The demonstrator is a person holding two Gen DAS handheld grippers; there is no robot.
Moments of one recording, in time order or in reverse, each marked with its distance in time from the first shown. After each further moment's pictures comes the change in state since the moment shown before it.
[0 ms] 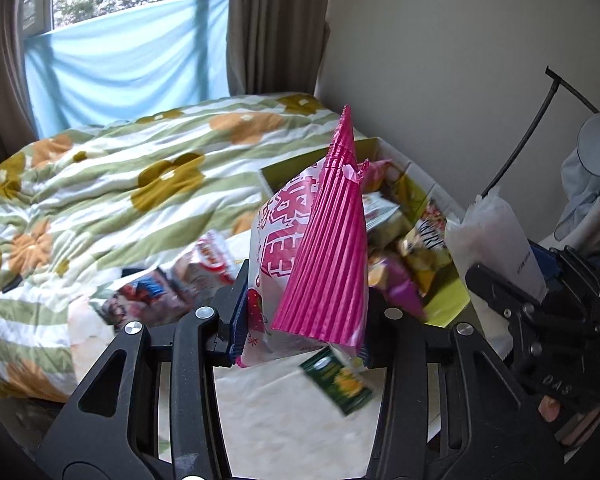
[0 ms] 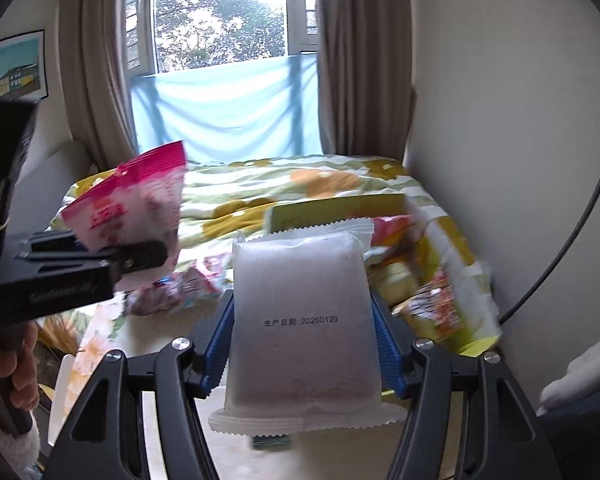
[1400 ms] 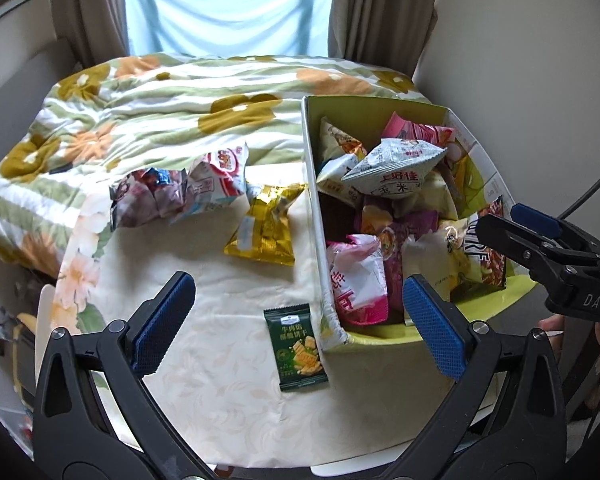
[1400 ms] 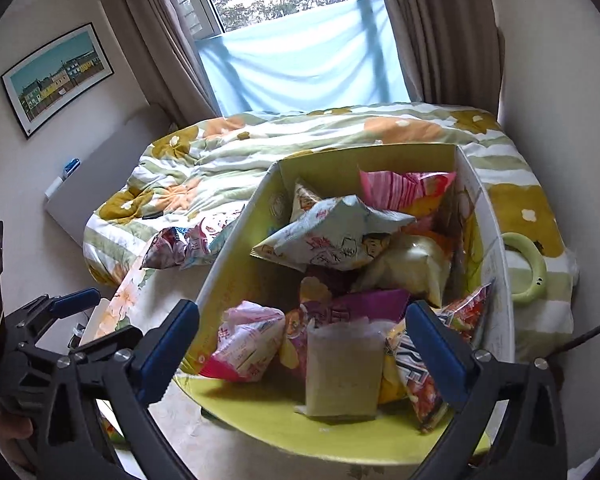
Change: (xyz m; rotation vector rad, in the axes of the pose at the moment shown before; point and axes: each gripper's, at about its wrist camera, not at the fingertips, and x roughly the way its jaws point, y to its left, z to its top) left arm 0.055 -0.057 -0.058 -0.319 0.087 0.303; right arm 0.096 -0.105 -0.004 -0.070 0.200 0.436
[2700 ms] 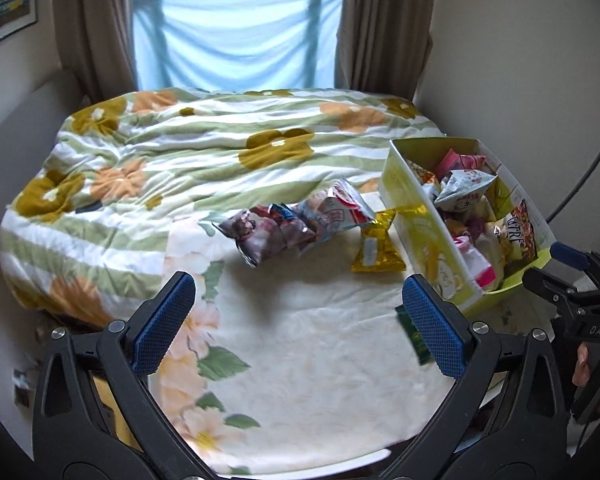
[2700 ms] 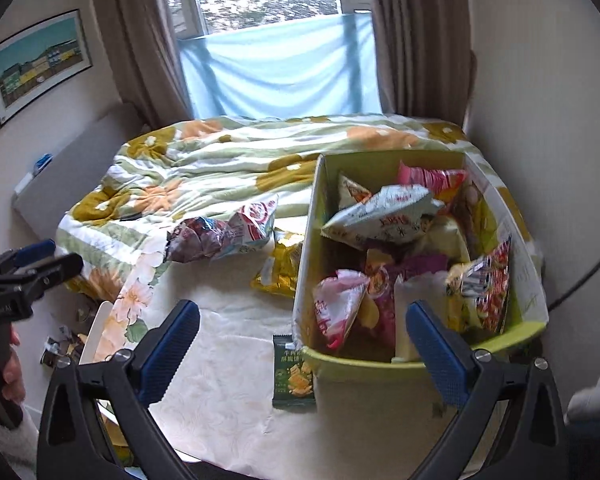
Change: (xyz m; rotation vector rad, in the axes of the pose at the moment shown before) left arm -0.067 0.190 0.015 0.105 -0.110 -0.044; right arm -0.002 0.146 -0.033 0.040 -0.022 -0.236
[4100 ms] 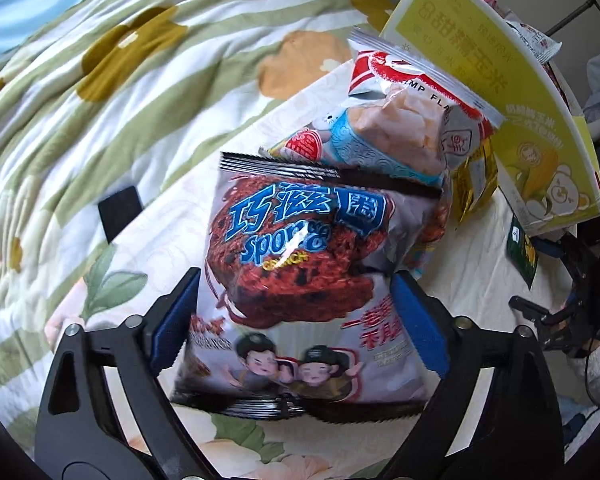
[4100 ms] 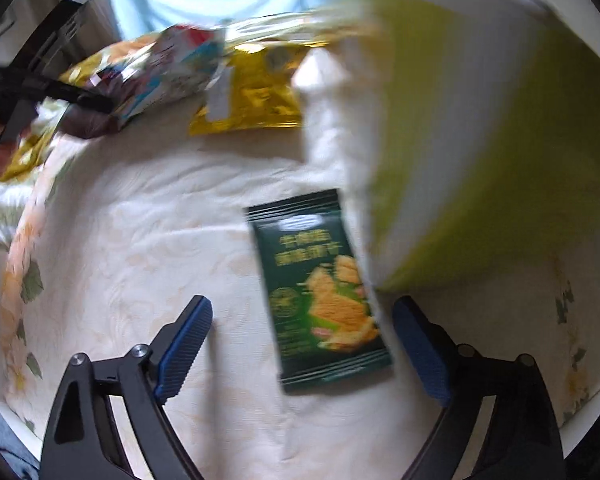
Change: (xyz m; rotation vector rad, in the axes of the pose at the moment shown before) left arm 0.312 0.058 0.043 0.428 0.527 -0.446; right arm 0.168 0.040 -0.107 0.031 0.269 -0.177
